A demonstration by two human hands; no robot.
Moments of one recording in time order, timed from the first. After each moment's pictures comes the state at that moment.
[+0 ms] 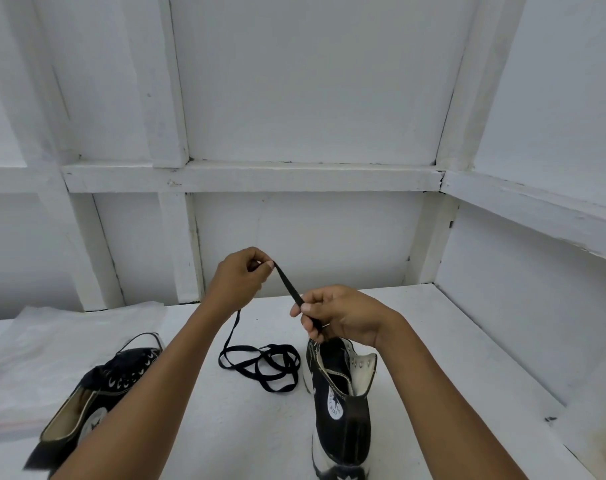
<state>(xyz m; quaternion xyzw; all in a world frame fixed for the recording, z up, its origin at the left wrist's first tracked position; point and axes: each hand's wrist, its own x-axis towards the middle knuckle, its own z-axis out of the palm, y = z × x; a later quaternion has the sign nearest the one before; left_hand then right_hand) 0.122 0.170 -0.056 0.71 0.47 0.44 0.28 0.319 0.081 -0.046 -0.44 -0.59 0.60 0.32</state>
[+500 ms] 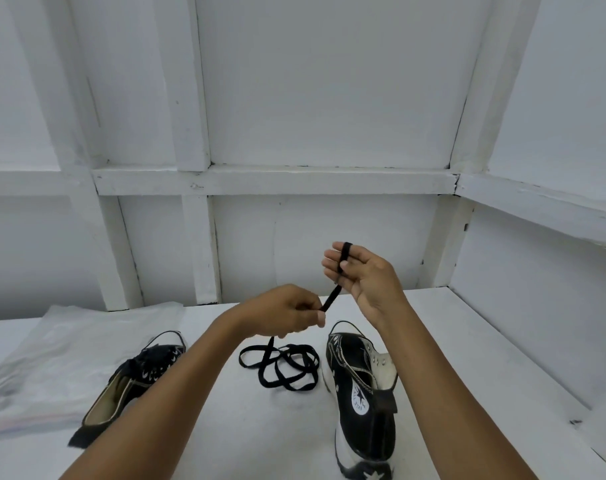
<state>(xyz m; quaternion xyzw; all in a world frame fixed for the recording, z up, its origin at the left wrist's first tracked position) 0.120 0.125 -0.044 0.86 0.35 0.13 0.36 0.295 0.094 -0.035 -0.36 -0.38 0.51 0.69</state>
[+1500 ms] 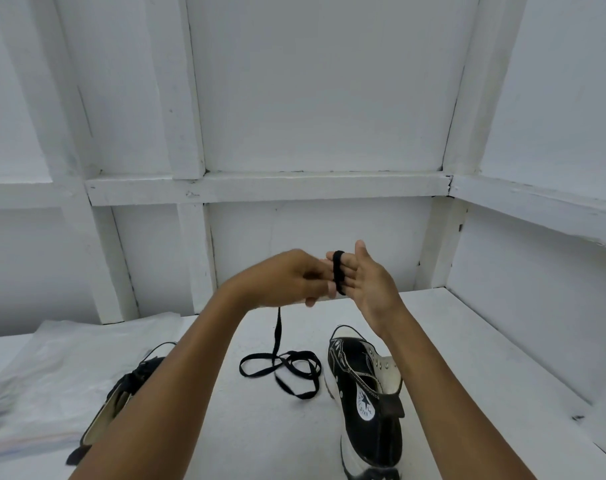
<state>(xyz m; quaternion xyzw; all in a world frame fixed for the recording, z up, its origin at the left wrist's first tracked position) 0.122 0.120 0.016 0.90 0.31 0.16 0.27 0.288 0.084 -0.029 -0.46 -0.46 0.45 0.61</state>
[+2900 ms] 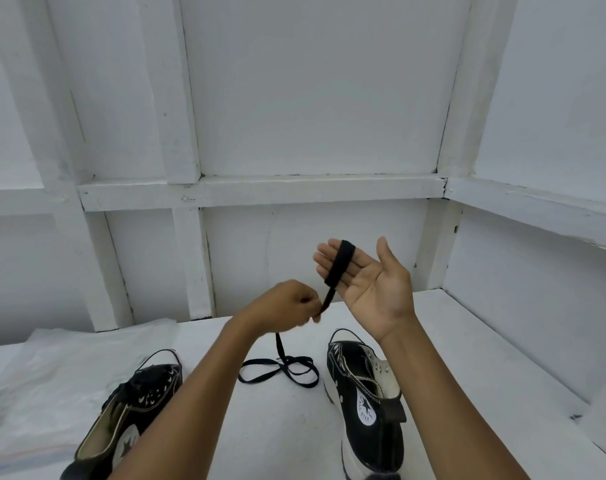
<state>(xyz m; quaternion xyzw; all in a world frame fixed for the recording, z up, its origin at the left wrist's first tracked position) 0.132 0.143 -0.038 0.86 0.38 0.16 0.28 0.287 0.074 -0.021 -0.21 -0.36 0.60 0.68</state>
